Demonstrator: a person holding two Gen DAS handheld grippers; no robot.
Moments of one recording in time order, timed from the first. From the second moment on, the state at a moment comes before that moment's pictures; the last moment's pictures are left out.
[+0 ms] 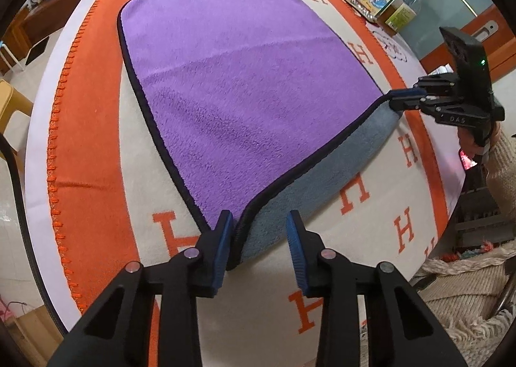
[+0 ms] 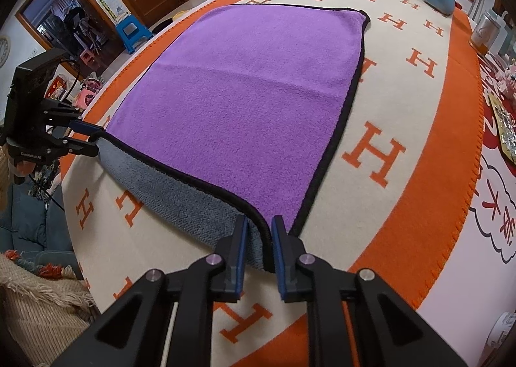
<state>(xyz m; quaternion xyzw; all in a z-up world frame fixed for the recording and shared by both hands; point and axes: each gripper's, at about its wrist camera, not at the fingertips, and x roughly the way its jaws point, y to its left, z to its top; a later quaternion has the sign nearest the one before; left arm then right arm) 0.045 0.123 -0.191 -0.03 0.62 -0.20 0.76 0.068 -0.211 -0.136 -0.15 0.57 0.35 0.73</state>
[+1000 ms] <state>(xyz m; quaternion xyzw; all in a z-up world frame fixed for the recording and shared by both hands) 0.087 0.115 -0.125 0.05 0.56 -0.11 0.82 0.098 -0.187 -0.064 -0.15 0.48 0.29 0.82</state>
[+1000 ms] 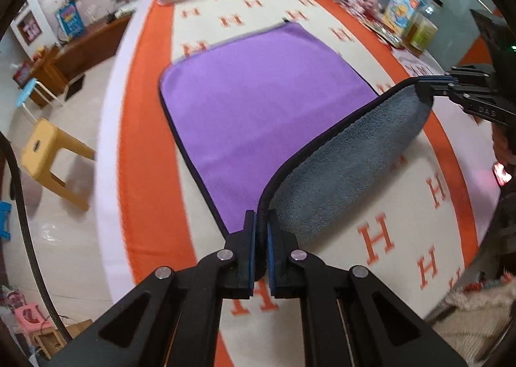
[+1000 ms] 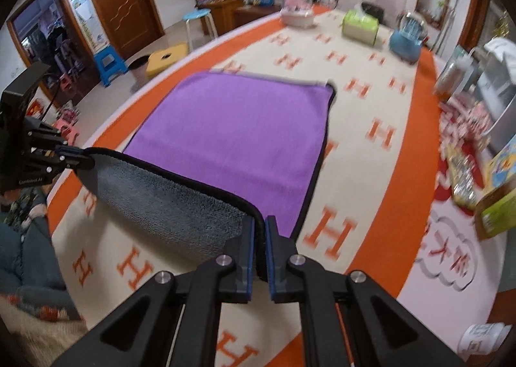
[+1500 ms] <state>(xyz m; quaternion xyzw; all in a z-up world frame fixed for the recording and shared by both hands) 0.195 0.152 -0.104 0.04 0.54 -0.01 0.84 0.194 -0.141 -0.051 -0.16 0.44 0.21 0.86</state>
